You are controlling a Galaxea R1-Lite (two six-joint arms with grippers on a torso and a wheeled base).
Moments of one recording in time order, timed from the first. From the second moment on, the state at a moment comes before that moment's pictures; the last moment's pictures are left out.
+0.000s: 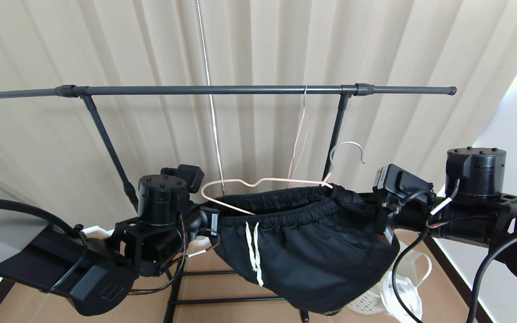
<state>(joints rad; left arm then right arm) -0.53 1.92 -0.69 -0.84 0.26 -0.08 0.30 1.72 -0.69 -0.64 0.46 -0.67</state>
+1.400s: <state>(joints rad) -0.54 1.81 -0.83 -0.58 0.26 -0.08 0.25 1.80 -0.66 -0.64 0.40 -0.87</state>
